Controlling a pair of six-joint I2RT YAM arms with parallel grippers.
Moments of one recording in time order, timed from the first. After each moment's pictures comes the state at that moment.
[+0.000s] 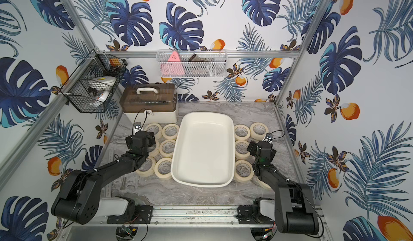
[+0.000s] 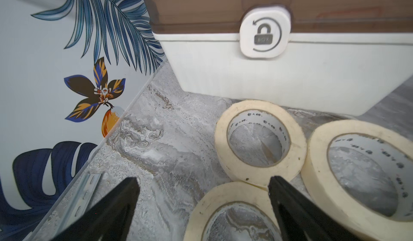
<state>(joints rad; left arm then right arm) -0.15 1.37 0.52 0.35 -0.61 -0.13 -0.03 1.29 0.32 0.45 0.29 0.25</state>
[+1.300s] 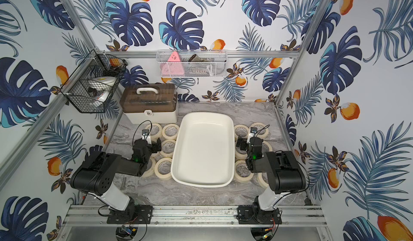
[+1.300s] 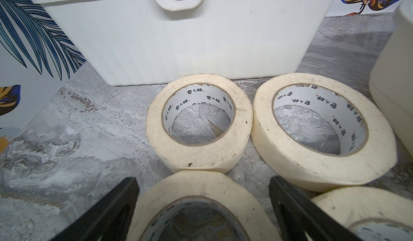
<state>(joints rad) -0.11 1.64 0.36 0.88 -0.26 -0.03 0.06 1.65 0.41 0.85 0.10 0.10</state>
